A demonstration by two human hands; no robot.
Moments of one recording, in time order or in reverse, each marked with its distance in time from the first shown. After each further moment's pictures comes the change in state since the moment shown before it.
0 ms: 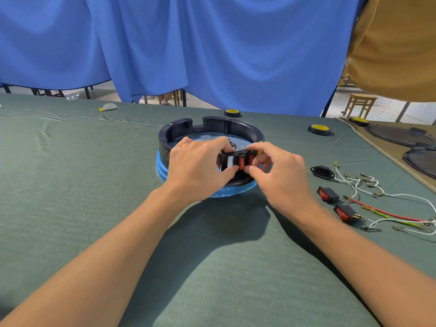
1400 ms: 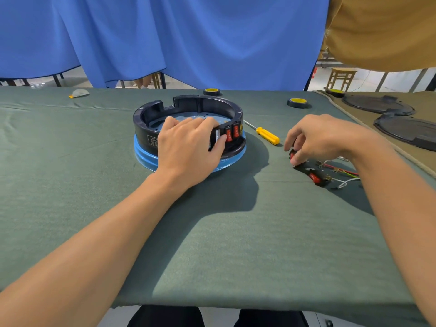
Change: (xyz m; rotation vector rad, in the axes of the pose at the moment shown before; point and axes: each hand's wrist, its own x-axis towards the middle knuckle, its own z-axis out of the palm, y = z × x) left_hand -0.008 0.024 0.011 0.164 0.066 0.127; right_hand 0.025 0.048 -0.097 -0.529 -0.732 0.369
